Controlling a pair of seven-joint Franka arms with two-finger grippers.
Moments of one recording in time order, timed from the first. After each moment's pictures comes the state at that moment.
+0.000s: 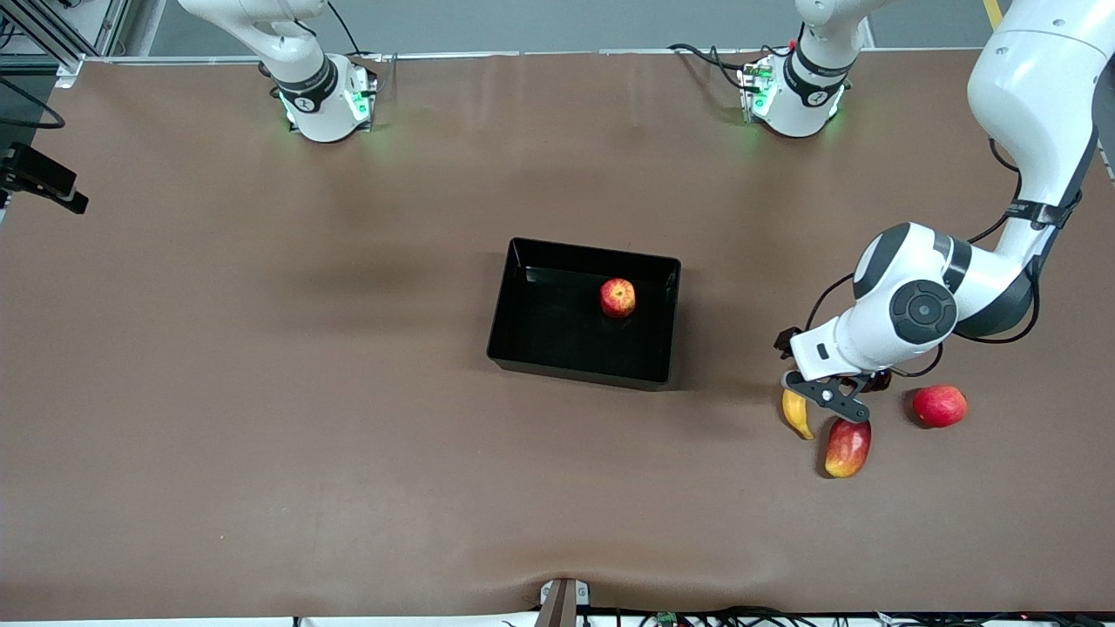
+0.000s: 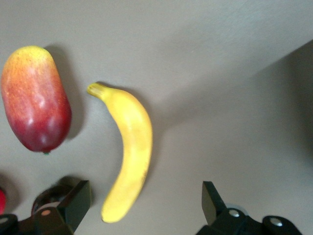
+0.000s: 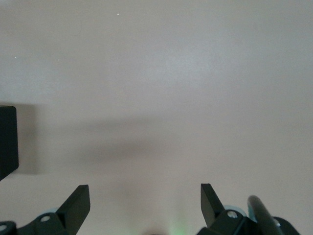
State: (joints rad) left arm 0.47 0.60 -0.73 -1.80 0.53 2.16 0.06; right arm -0.02 -0.03 -0.07 -1.50 -0.01 1.44 -0.01
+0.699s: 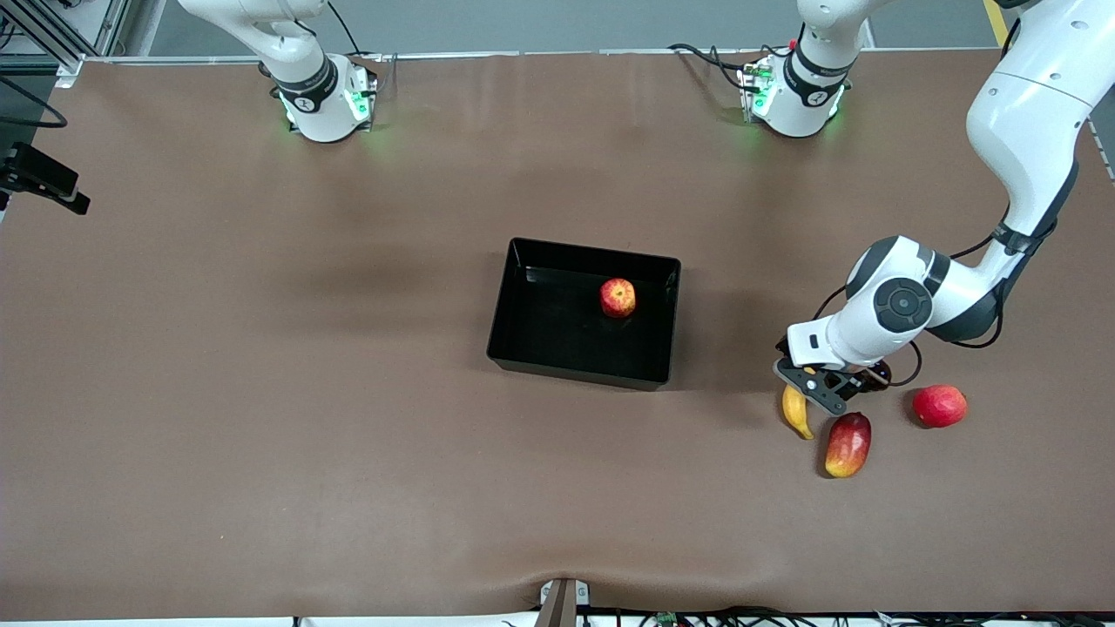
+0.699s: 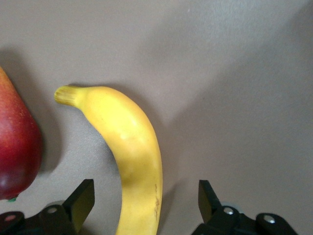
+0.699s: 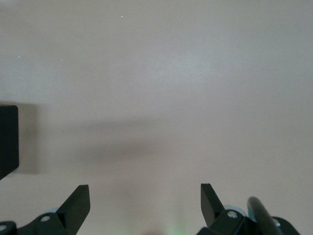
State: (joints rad) left arm 0.54 0.69 -0.73 -1.92 0.72 2.37 0.16; right arm -0.02 -0.03 -0.07 -1.50 -0.01 1.45 -0.03
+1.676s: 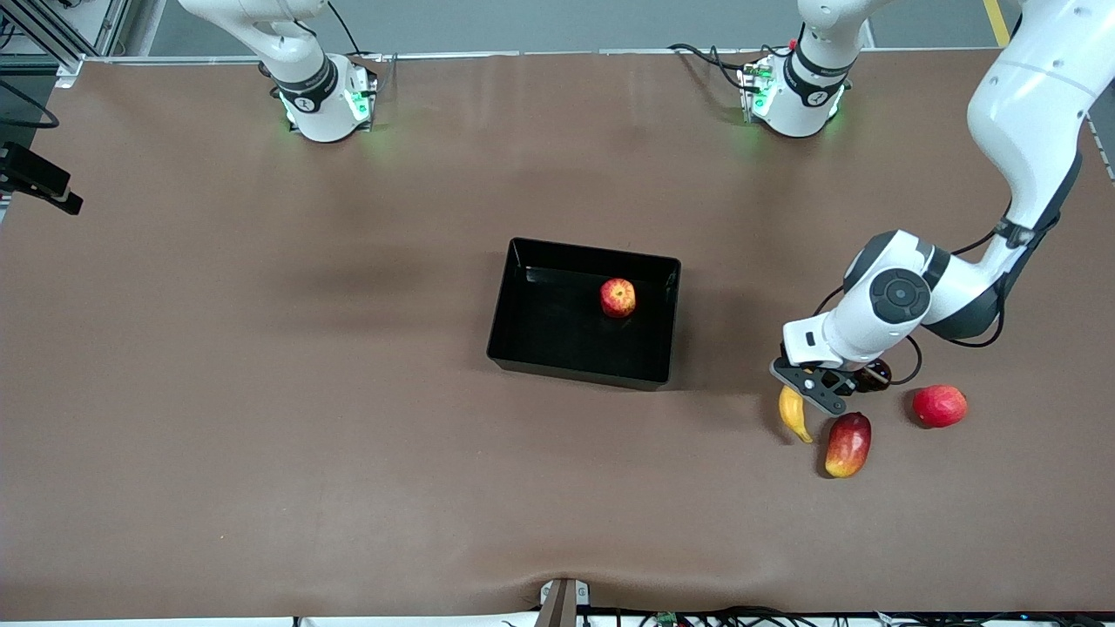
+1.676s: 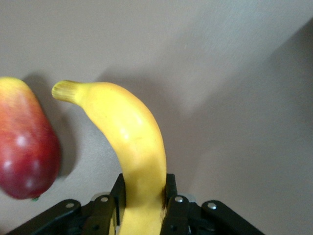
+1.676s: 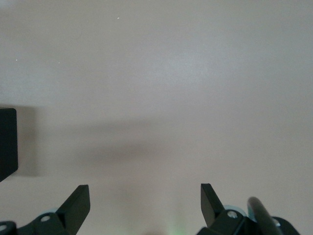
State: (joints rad) left arm 0.55 0.64 -0.81 -1.89 0.70 2.31 0.08; right arm -0.03 -0.03 -0.08 -1.50 -0.01 1.45 -0.03
